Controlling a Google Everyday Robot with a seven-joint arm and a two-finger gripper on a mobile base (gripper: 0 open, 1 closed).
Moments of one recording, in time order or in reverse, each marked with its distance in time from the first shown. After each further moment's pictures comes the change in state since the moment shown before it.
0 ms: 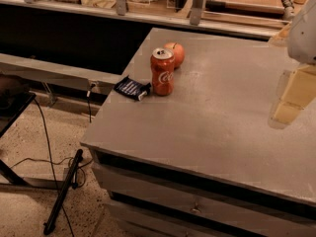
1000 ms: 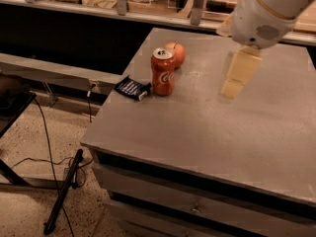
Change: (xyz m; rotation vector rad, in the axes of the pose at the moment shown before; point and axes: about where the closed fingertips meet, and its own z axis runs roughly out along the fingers) arm -0.088 -0.039 0.037 -0.033 -0.132 -0.119
